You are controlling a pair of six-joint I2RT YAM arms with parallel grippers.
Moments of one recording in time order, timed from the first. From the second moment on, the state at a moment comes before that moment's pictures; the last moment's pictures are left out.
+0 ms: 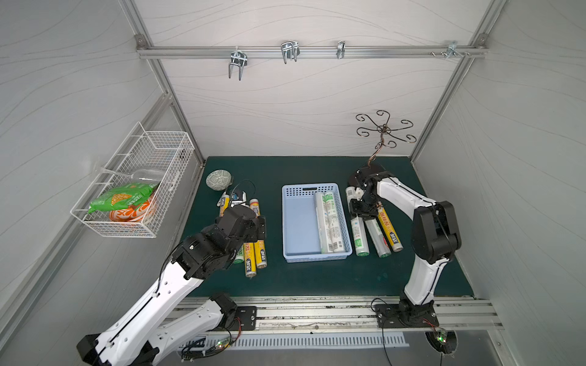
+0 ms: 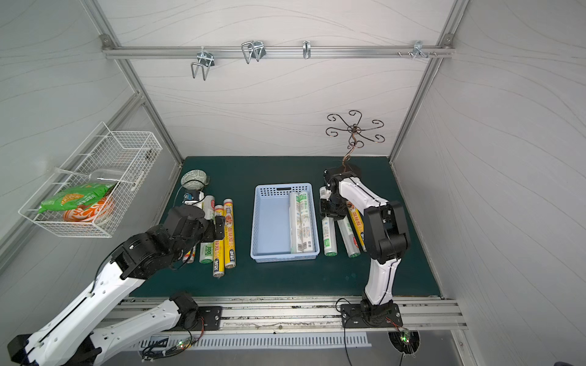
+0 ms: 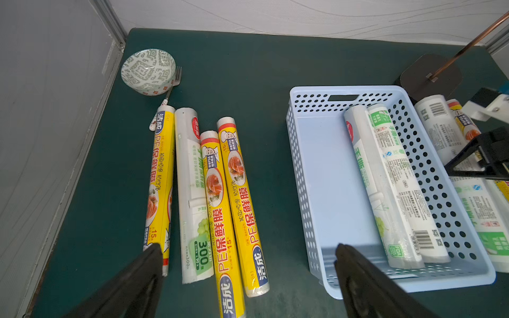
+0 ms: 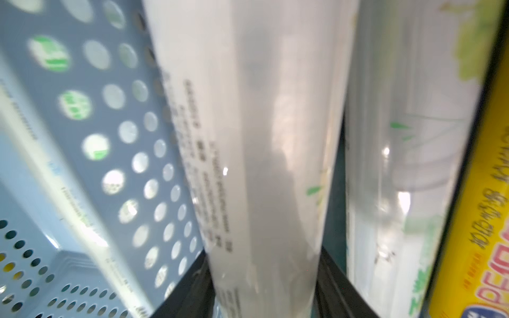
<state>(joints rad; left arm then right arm) -0.67 0.84 1.09 -1.04 -0.49 -0.51 0.34 1.86 1.48 -1.09 -0.16 0.28</state>
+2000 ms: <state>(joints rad) -0.67 0.78 1.10 -1.08 -0.51 -0.51 0.68 1.90 1.65 -0.98 -0.32 0.62</state>
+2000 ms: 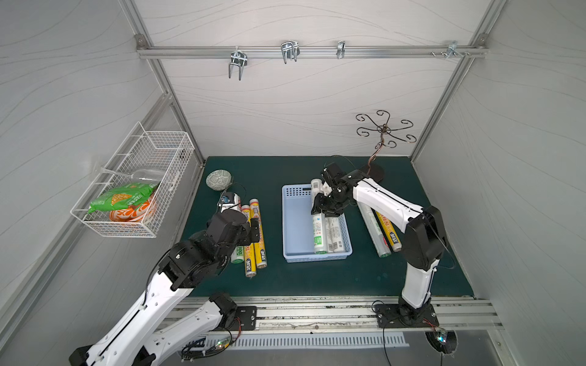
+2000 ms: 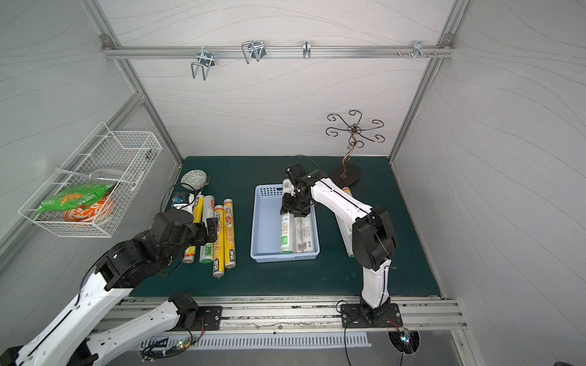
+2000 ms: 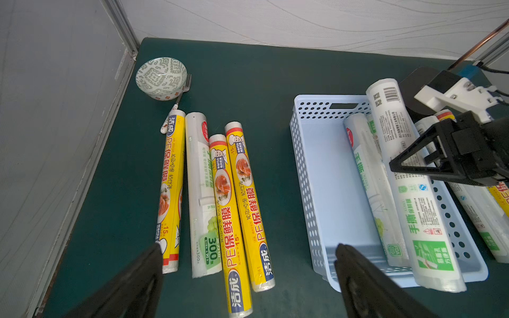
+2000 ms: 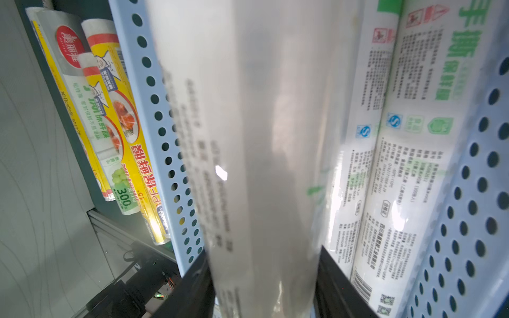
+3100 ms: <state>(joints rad) -0.67 0.78 1.10 -1.08 -0.48 -0.52 0.74 2.00 1.65 -0.88 -0.17 0.67</state>
